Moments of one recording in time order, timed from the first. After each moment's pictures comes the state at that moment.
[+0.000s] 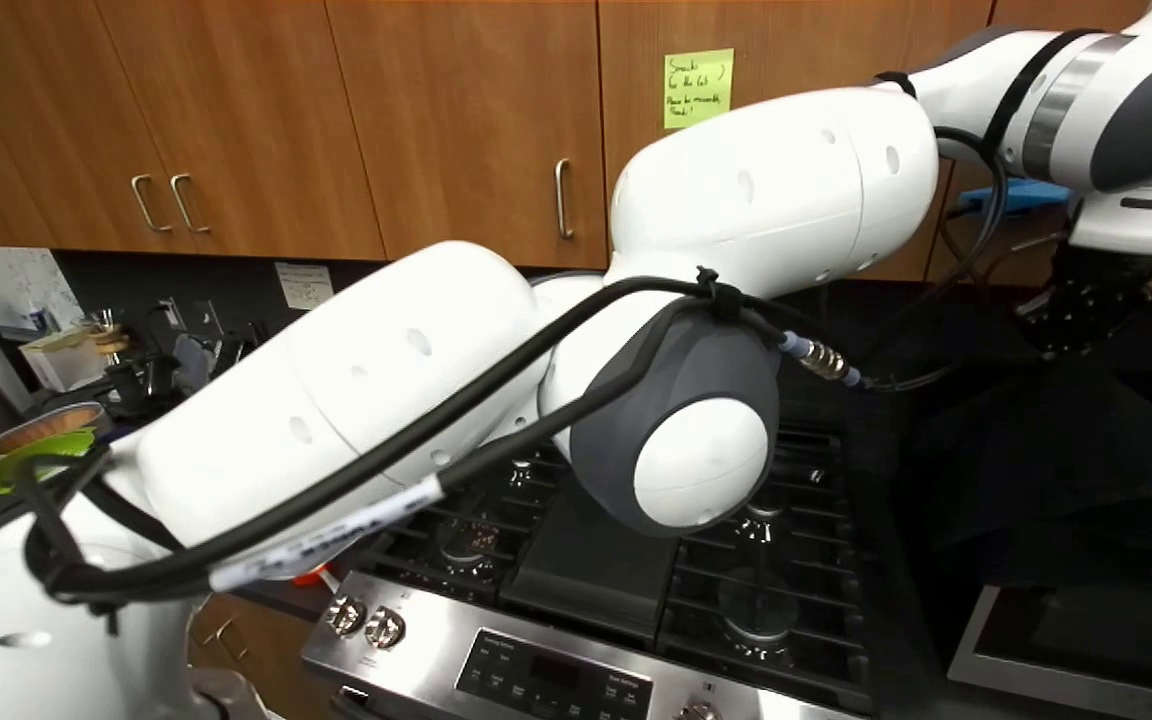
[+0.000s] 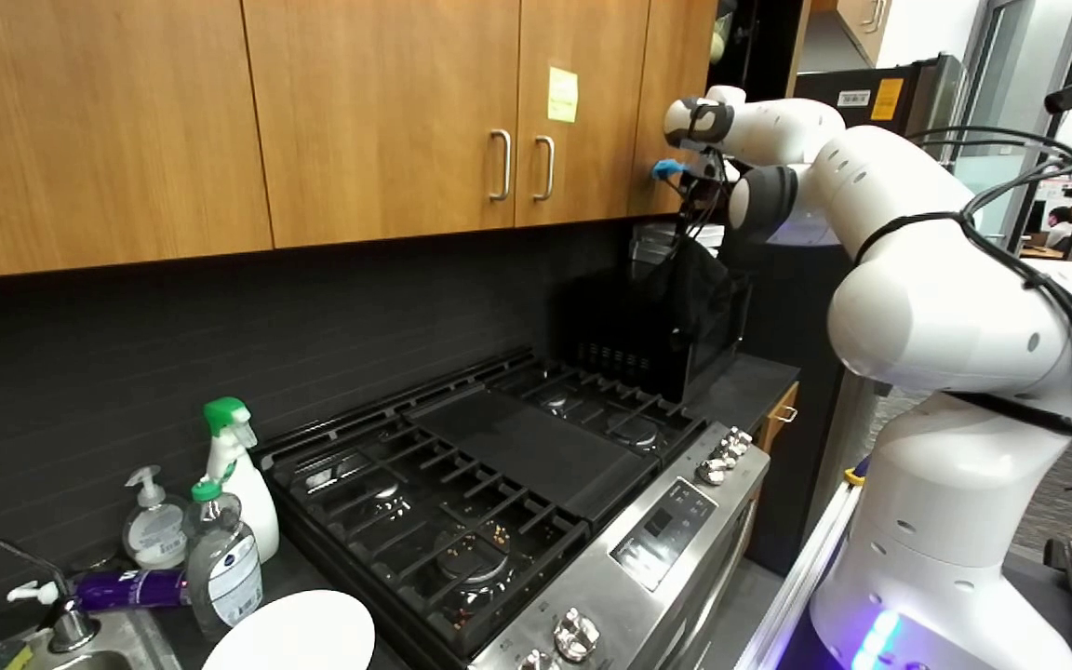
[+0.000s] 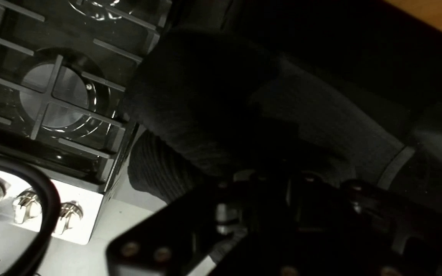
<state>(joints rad) -0.84 1.07 -0.07 -0.38 0.18 1.66 1.87</state>
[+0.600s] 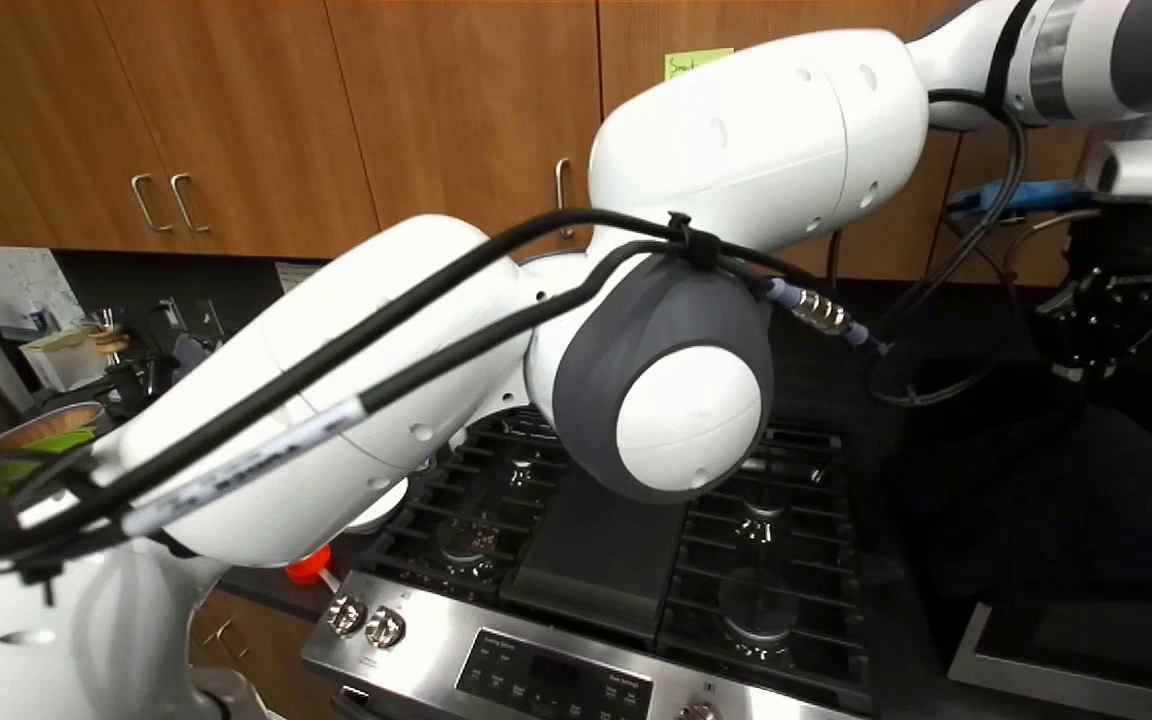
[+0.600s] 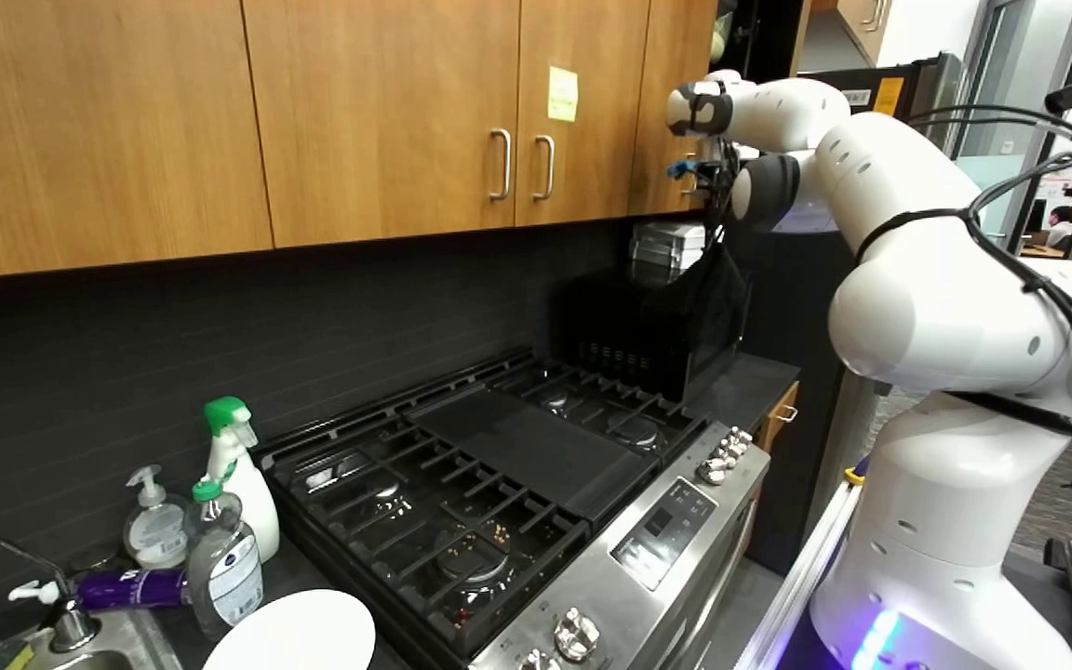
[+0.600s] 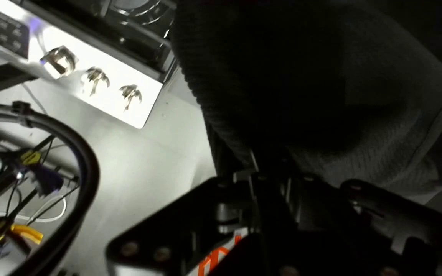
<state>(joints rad) -0.82 1.01 -0.14 -0.37 0.02 1.35 1.71</state>
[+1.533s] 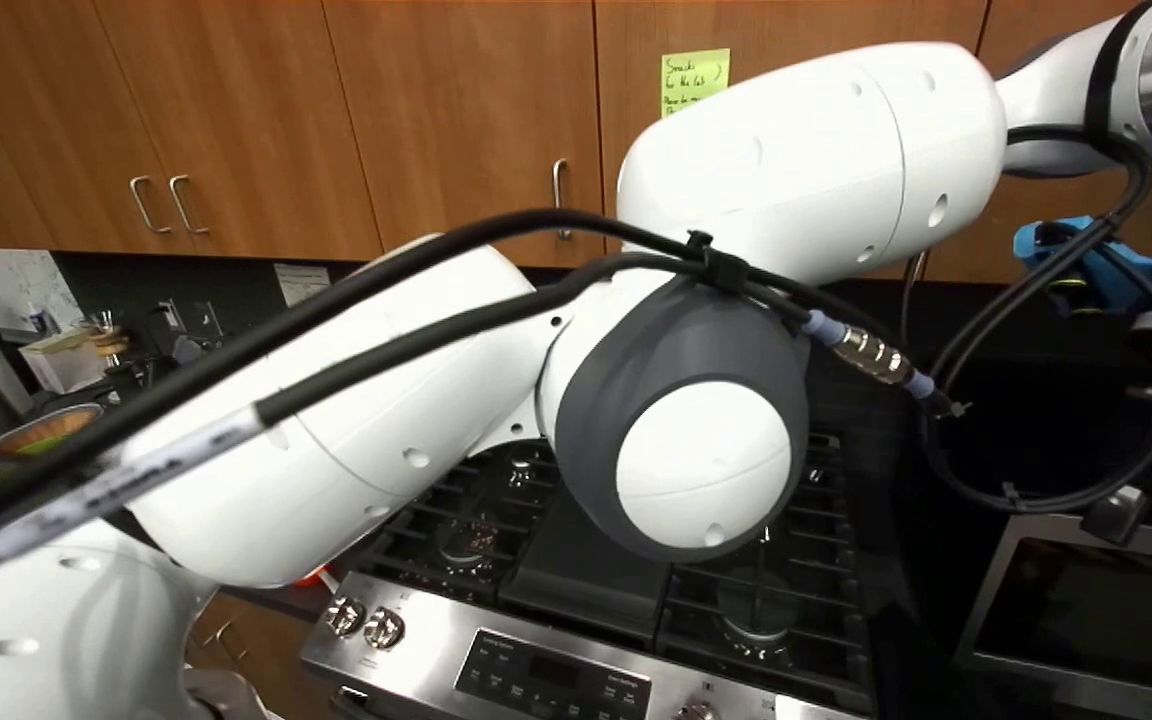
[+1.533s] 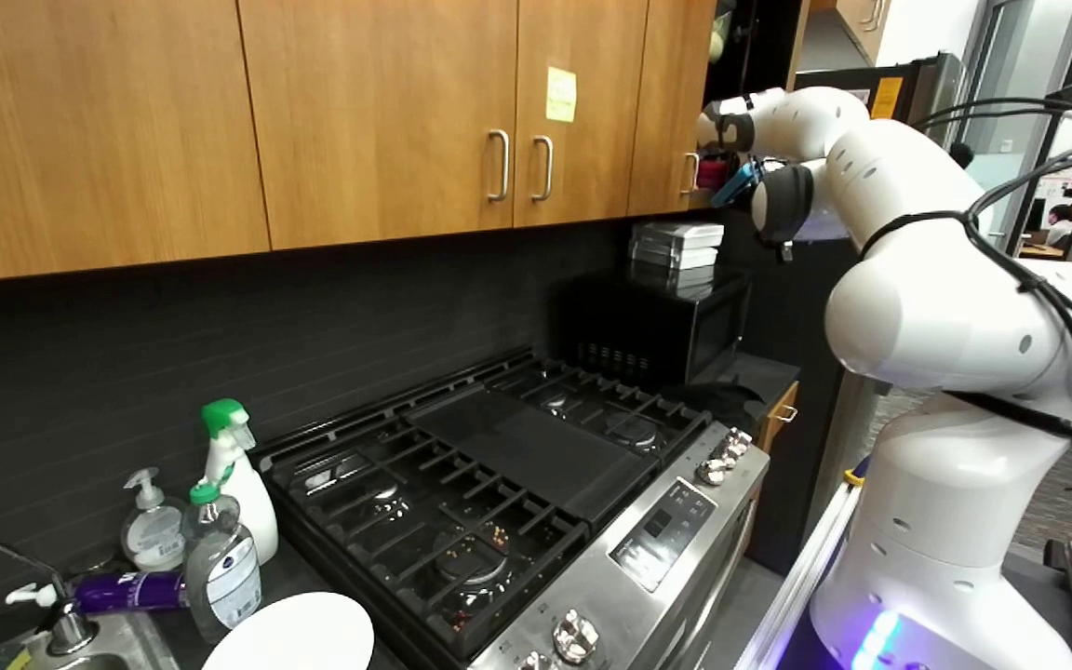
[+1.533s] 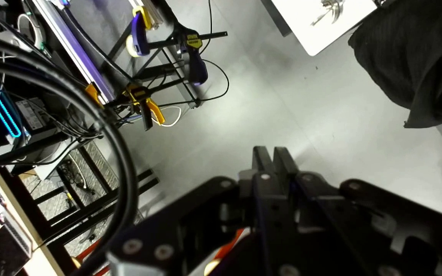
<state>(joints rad) -0.90 1.03 -0.23 -0.36 -0.10 0.91 1.17</state>
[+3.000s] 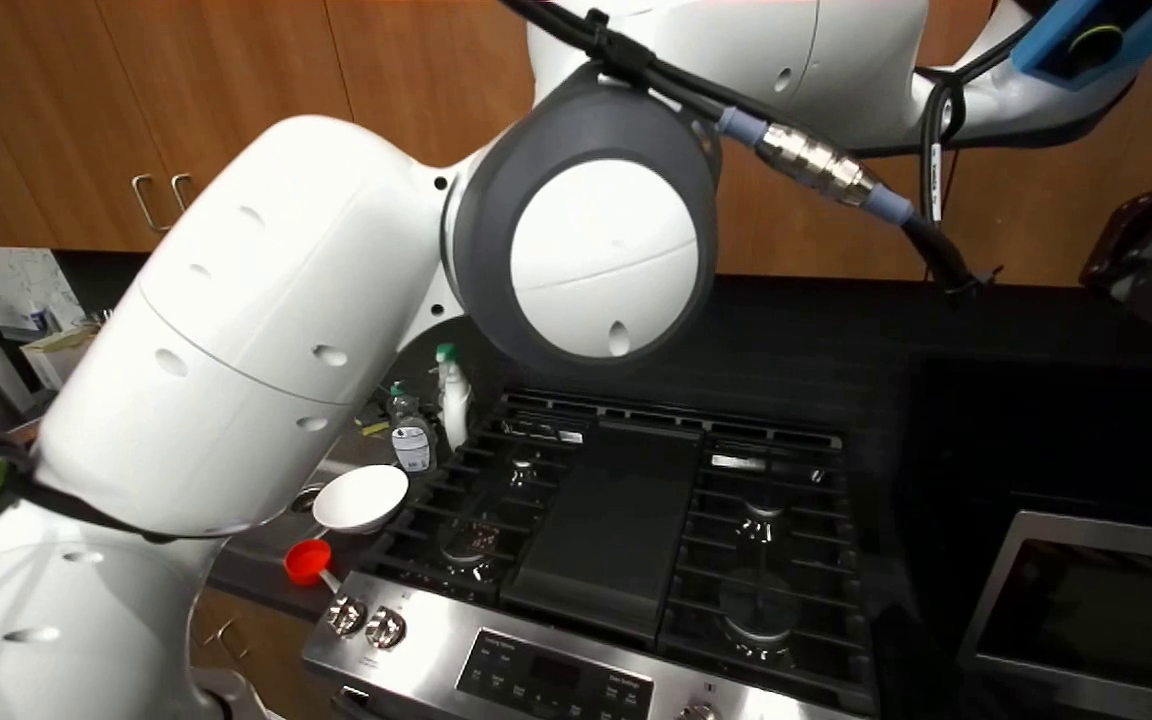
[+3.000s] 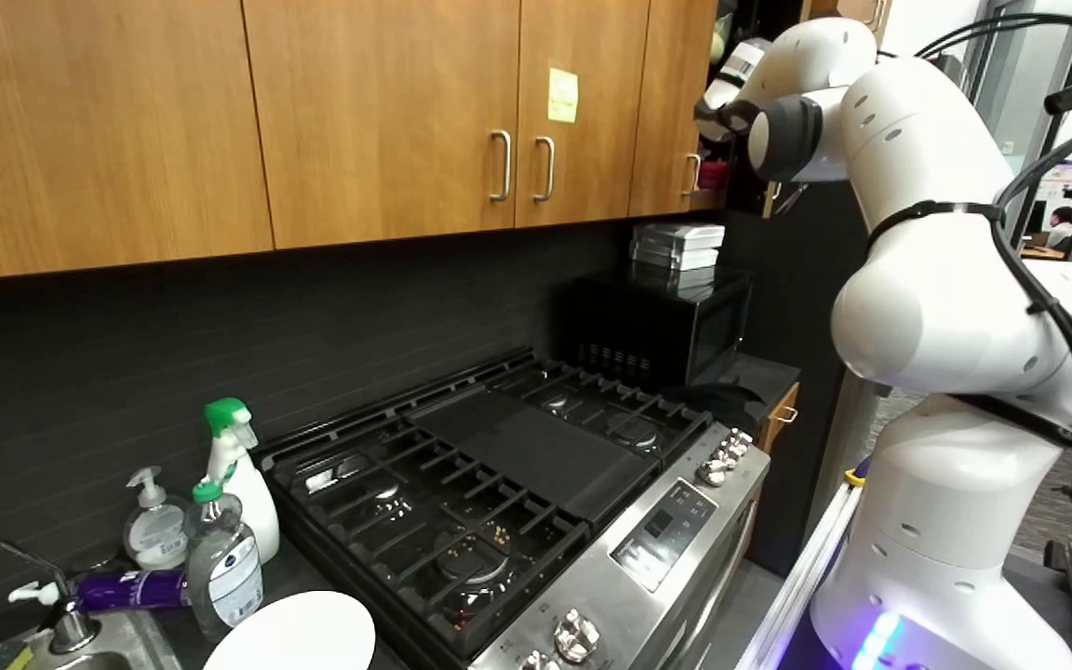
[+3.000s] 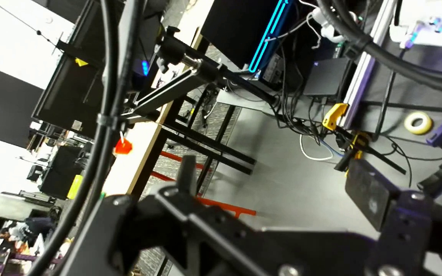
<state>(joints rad) -0.78 0.77 -0.21 -0.65 -0.94 0.56 -0.23</state>
